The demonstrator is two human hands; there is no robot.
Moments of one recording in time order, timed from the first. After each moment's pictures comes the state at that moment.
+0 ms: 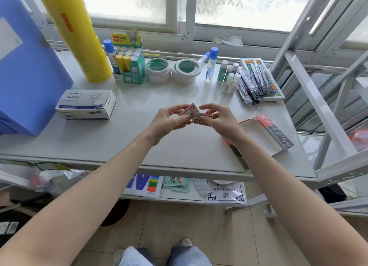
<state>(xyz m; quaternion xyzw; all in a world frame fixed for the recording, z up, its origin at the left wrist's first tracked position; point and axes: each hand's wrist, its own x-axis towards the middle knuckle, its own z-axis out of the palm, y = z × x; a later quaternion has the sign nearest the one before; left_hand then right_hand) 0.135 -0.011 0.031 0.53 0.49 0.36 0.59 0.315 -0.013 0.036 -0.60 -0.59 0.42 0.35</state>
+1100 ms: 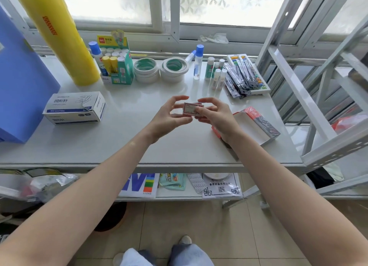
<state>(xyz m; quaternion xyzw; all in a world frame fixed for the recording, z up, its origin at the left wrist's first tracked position) 0.153 -0.022 0.042 0.62 0.45 0.33 0.55 0.322 -0.037 0.049 -0.56 -0.46 0.52 0.46</state>
